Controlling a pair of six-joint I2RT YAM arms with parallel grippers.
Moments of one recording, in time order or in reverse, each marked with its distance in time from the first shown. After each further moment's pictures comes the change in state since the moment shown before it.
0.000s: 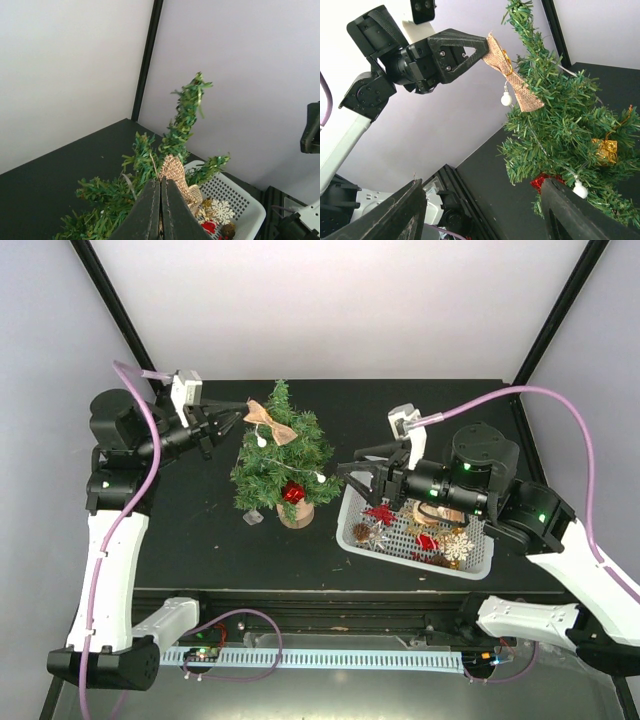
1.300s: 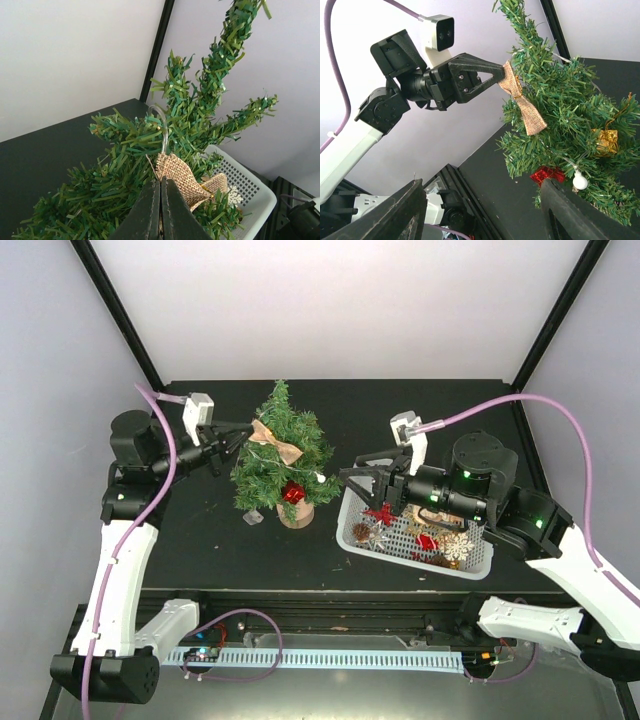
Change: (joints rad) left arm -0.008 -0.073 -0.225 0.064 -0.061 0.025; right arm 0.000 -0.045 -0.082 0.044 0.004 0.034
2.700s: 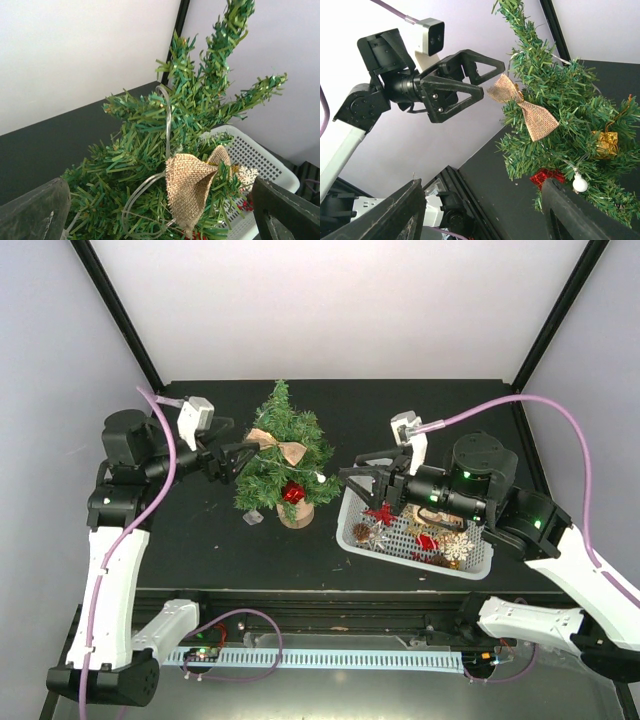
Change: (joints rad) left arm 0.000 -0.012 0.104 -0.277 -0.095 0.159; right arm -0.005 -0.004 -0.018 0.019 -0.007 0.000
